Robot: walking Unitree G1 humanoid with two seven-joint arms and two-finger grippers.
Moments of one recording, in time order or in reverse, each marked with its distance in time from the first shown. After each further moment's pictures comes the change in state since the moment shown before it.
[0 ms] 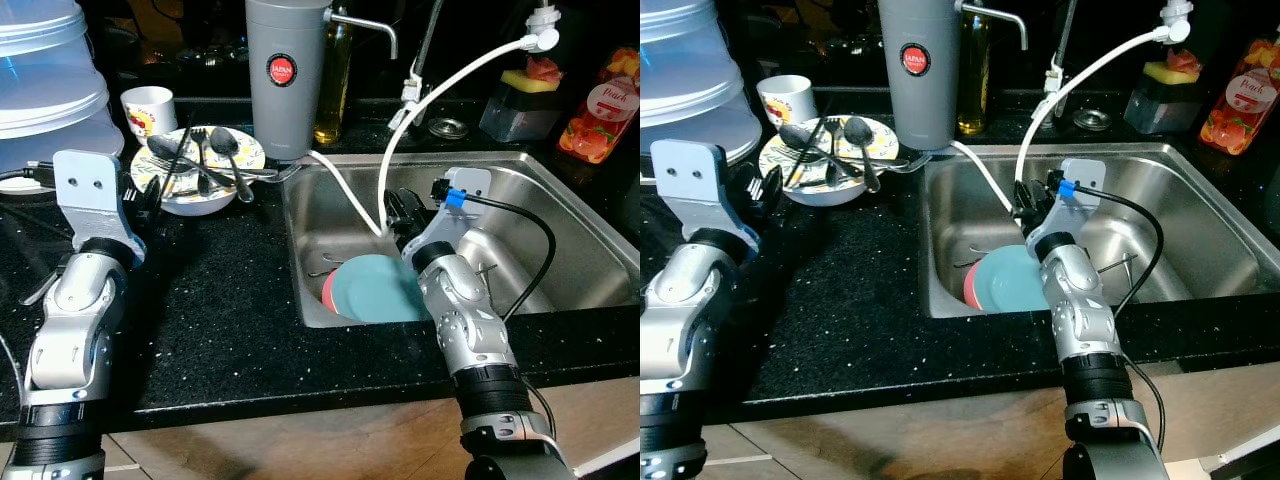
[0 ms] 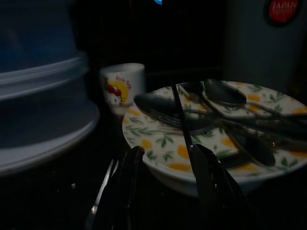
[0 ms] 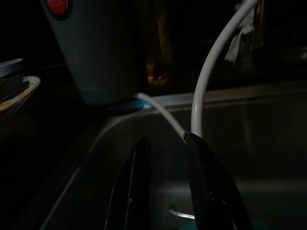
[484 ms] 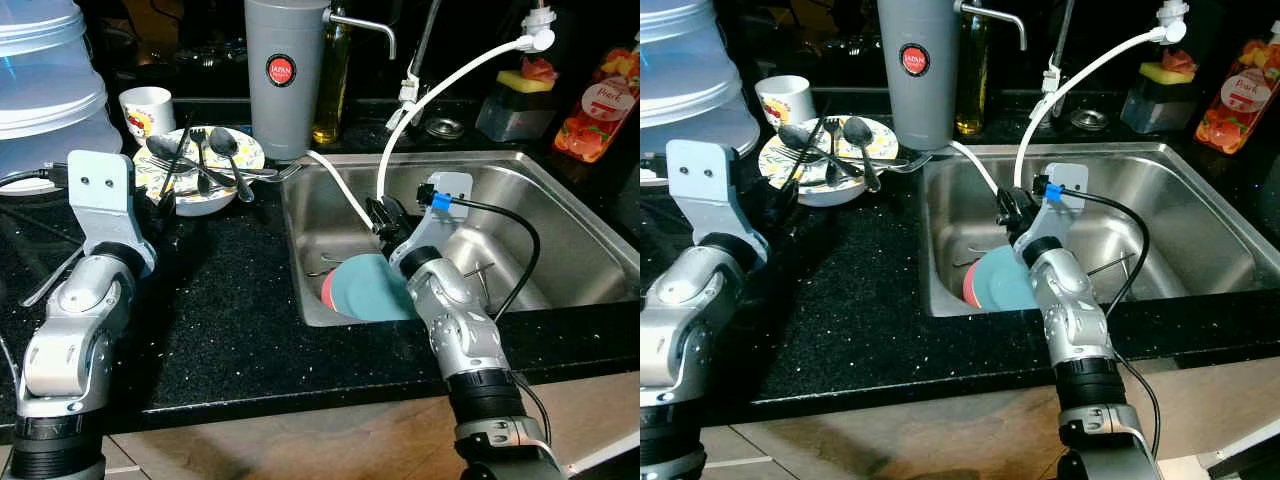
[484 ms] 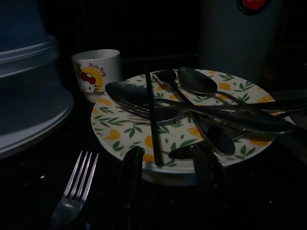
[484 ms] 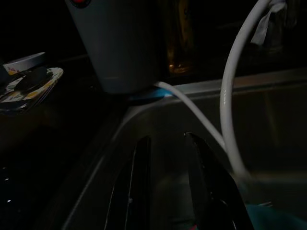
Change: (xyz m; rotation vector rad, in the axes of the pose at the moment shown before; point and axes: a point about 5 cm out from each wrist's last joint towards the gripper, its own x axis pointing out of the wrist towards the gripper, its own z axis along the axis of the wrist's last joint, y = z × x) left arm -0.006 -0.011 0.008 -0.035 0.067 -0.056; right arm -0.002 0.018 -0.009 0.060 0.028 0.058
